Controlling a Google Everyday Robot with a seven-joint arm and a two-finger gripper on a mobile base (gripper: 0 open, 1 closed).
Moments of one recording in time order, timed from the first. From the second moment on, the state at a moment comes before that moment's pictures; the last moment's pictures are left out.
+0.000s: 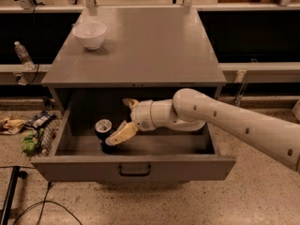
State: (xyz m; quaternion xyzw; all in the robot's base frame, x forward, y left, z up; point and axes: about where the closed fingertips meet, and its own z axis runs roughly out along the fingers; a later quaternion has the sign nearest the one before) arm 0.576 0.114 0.707 -0.51 0.64 0.37 0.43
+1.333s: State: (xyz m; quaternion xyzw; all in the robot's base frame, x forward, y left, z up) arm 0.568 0.154 0.676 -0.55 0.63 0.34 0.43
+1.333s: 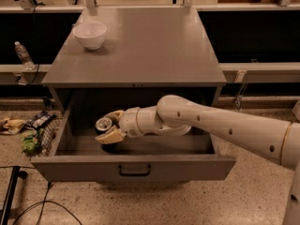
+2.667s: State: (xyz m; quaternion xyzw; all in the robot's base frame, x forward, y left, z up) arm 0.547 0.064 0.832 -0.56 0.56 0.32 0.53
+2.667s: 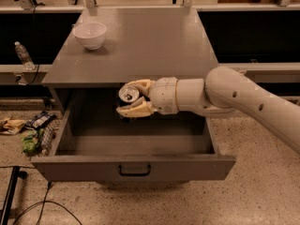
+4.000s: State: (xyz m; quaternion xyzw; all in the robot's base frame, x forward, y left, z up) arm 0.600 0.052 0.946 -0.57 0.56 0.28 0.54
